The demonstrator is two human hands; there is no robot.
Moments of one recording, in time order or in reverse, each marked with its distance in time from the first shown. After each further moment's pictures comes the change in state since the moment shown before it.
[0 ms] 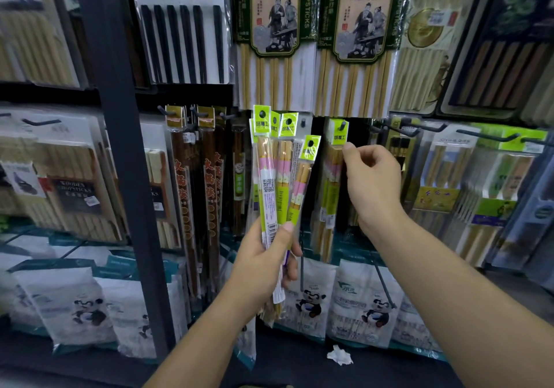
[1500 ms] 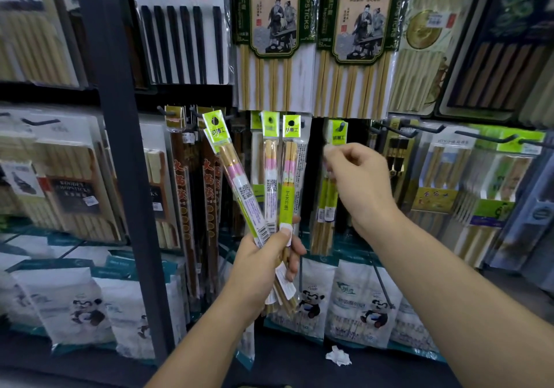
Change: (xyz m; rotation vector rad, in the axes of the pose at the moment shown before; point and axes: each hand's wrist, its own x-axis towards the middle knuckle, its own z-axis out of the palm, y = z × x) left_hand 0.000 0.000 0.004 -0.207 0.032 -0.058; right_hand -0.010 -0.012 0.005 0.012 -0.172 -0.036
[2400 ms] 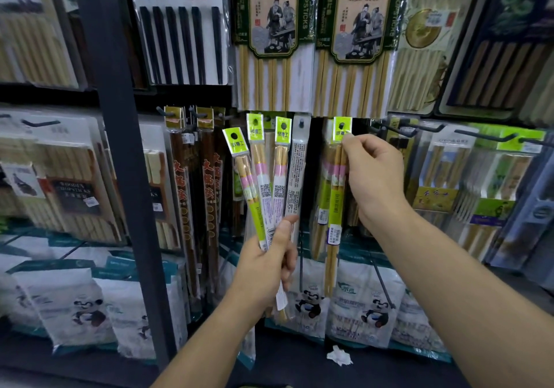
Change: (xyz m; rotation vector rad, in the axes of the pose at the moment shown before) left_hand -0.001 -0.007 -0.001 0.178 -0.030 0.027; right_hand 0.011 -0.003 -0.007 0.111 0.096 0.006
